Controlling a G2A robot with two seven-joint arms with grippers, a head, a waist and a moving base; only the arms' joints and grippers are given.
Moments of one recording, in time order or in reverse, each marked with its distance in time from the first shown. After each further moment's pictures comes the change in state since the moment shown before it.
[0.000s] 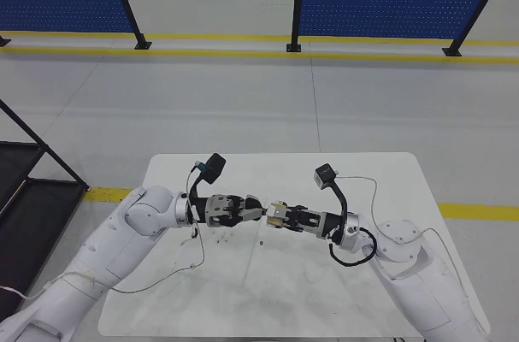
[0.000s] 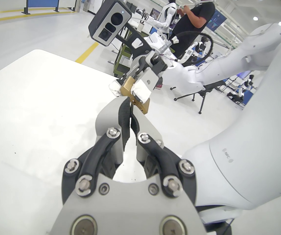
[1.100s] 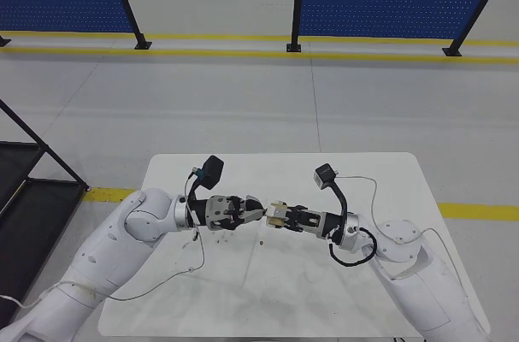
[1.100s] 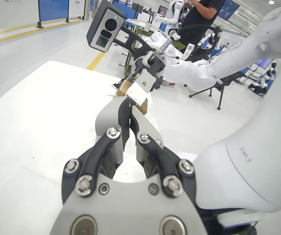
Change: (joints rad) left arm 0.065 0.001 -0.061 -0.076 0.230 0.000 0.170; right arm 0.000 0.000 0.000 0.000 0.000 0.000 0.000
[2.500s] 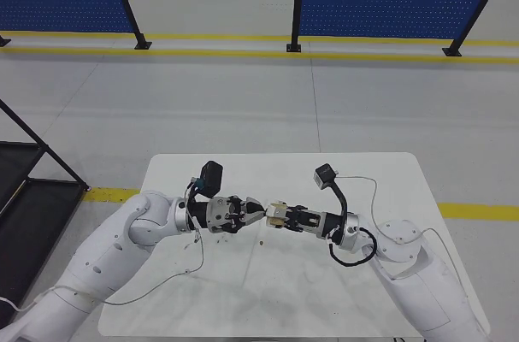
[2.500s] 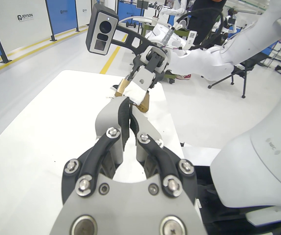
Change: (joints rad) left arm 0.020 0.029 0.008 -0.049 0.347 0.000 0.307; right arm 0.000 0.000 0.000 0.000 0.000 0.000 0.000
